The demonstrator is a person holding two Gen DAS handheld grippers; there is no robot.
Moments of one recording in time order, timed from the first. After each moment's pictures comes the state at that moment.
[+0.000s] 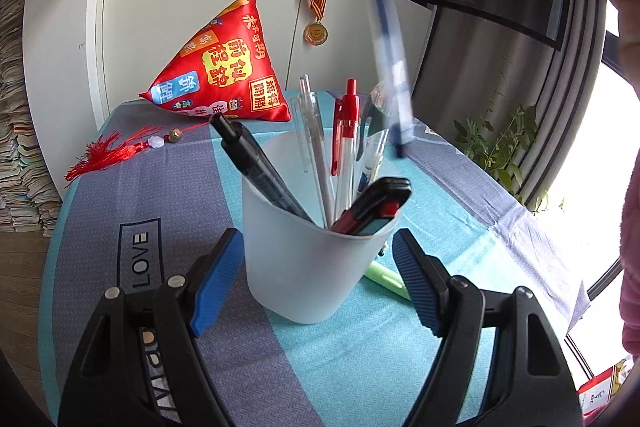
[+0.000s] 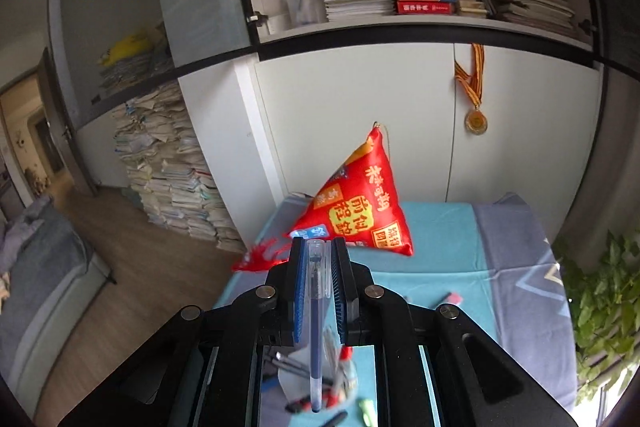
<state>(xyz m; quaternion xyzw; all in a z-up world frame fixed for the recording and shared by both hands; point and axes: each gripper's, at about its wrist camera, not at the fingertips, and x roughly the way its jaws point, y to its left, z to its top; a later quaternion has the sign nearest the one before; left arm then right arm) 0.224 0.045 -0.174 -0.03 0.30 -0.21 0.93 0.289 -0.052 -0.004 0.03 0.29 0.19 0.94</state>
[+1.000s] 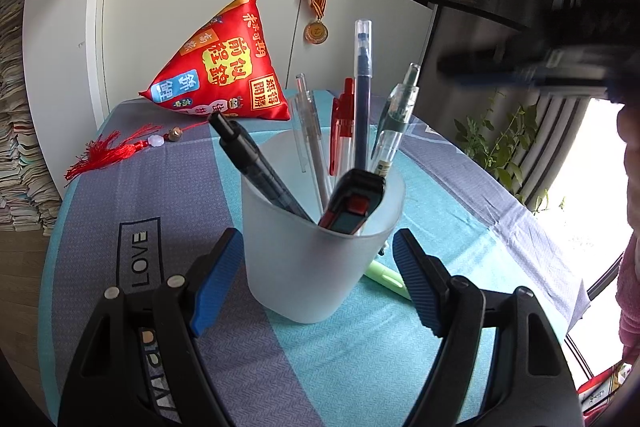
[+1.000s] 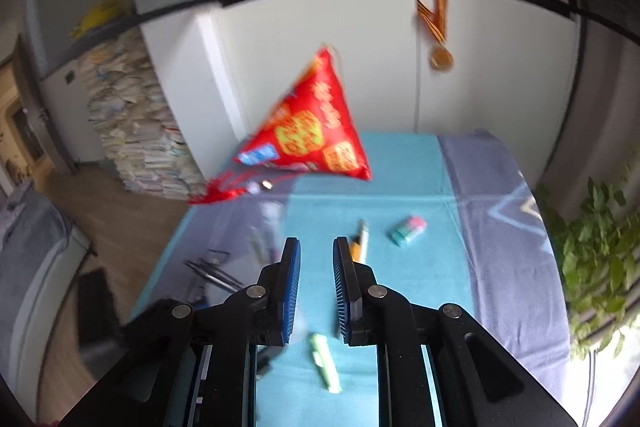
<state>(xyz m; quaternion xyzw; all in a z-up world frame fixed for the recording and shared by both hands) 0.225 0.045 -0.175 -0.03 0.30 -0.21 0.93 0.264 -0.109 -0.065 0.01 0.37 0.14 0.92</state>
